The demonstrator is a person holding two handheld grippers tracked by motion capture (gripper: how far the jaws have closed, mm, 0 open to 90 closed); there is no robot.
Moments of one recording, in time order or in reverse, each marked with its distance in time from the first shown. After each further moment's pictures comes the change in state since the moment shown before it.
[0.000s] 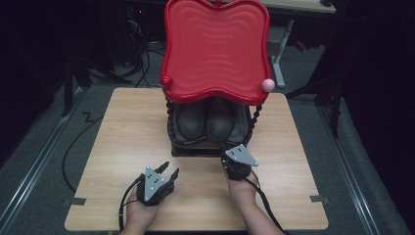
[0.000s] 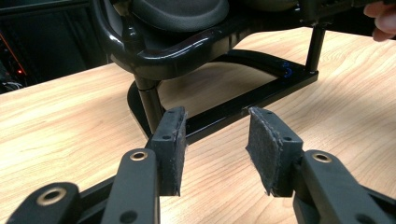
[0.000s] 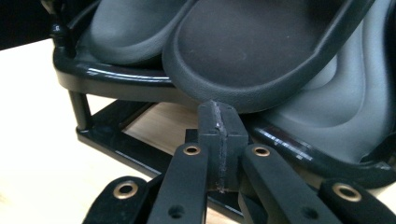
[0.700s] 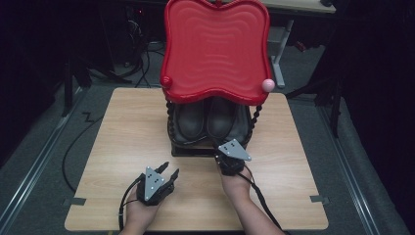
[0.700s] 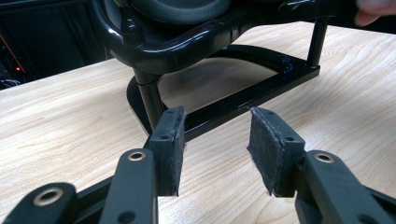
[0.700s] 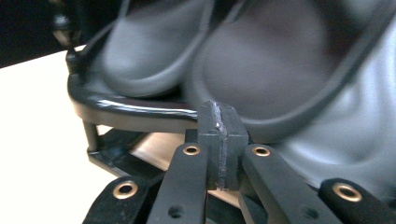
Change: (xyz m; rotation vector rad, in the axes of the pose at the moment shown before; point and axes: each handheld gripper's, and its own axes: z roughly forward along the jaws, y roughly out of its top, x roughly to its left) left arm 0.001 -0.002 0.001 0.009 -0.002 0.001; right arm 0.014 0.015 0.012 -0.012 0.036 -0.009
